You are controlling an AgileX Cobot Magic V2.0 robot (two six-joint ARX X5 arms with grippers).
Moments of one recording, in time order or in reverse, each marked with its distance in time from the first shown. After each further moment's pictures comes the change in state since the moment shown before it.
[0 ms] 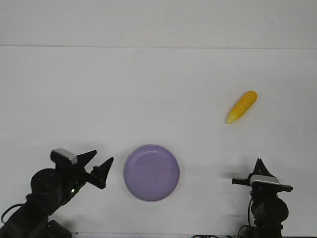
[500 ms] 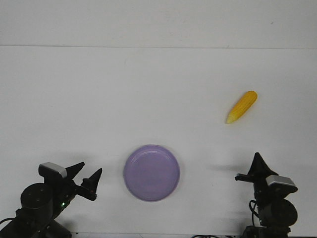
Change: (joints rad) left arm 0.001 -0.152 -0.013 -0.200 -0.066 0.007; right arm 0.000 0.066 0.150 0.031 -0.129 0.414
